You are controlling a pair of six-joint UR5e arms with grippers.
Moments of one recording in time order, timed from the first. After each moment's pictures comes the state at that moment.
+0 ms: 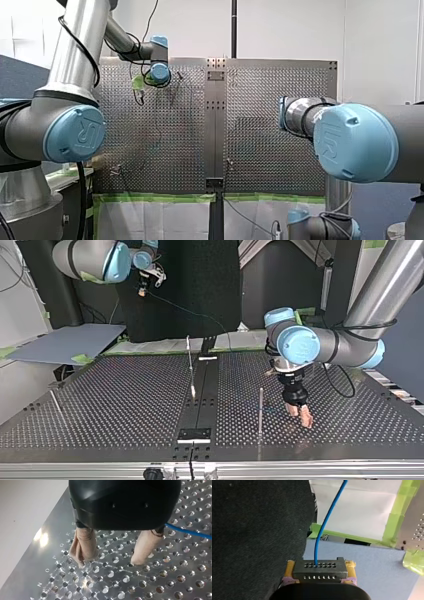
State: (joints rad) left arm -0.20 -1.82 -1.53 -2.85 -2.01 -1.91; right arm 1.89 -0.14 1.75 -1.19 1.88 1.67
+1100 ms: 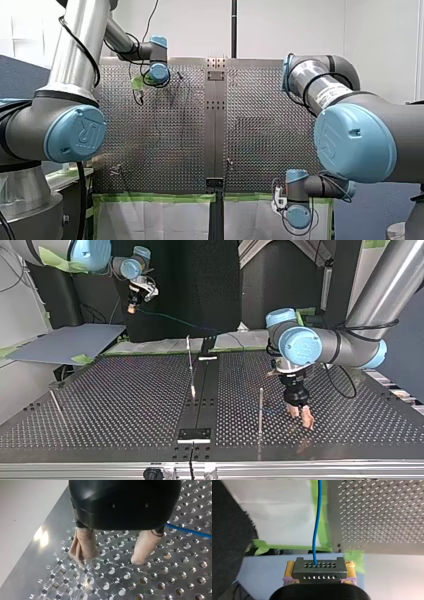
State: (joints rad) left arm -0.19 -1.82 -1.53 -2.85 -2.00 -1.91; right arm 1.88 -0.46 1.87 -1.16 1.86 1.74
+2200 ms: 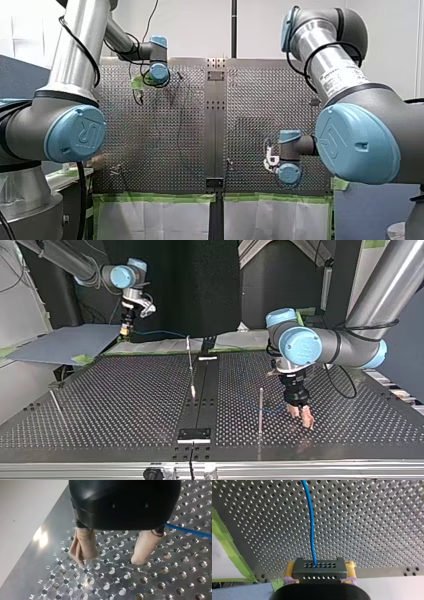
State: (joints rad) left arm -0.19 -1.82 -1.53 -2.85 -2.00 -1.90; right arm 1.93 -0.75 1.89 -1.11 1.87 1.66
